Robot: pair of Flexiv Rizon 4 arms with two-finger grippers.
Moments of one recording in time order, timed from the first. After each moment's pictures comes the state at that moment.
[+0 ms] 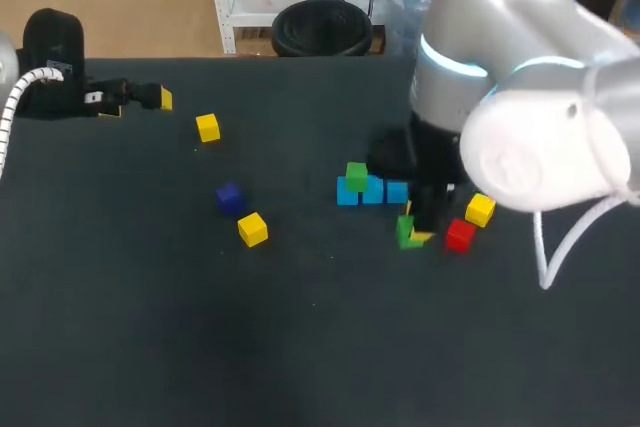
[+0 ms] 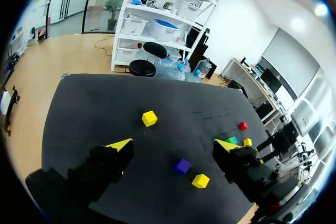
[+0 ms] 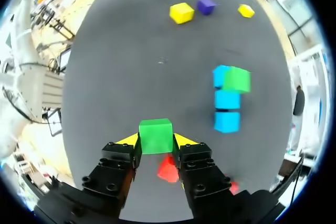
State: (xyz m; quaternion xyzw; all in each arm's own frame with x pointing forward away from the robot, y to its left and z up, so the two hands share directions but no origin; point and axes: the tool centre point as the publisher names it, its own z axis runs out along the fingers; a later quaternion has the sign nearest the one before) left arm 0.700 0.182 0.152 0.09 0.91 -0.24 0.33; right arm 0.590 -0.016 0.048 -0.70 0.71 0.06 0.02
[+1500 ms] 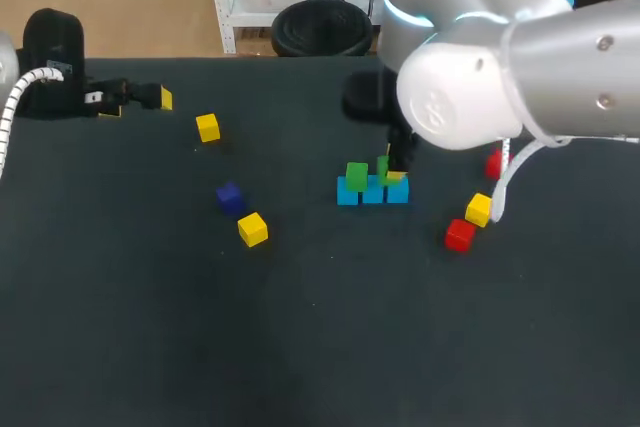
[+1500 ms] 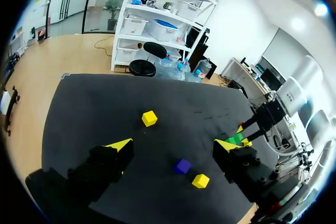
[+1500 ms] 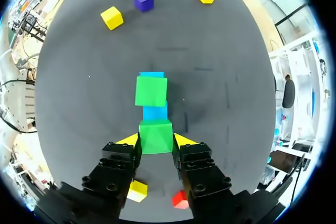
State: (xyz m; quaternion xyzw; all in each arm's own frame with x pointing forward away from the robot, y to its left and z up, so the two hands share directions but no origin) left arm 0.700 0.182 0.152 0.09 0.91 -0.24 0.33; right arm 0.696 0.003 0.036 -0.68 0.73 0.02 0.03
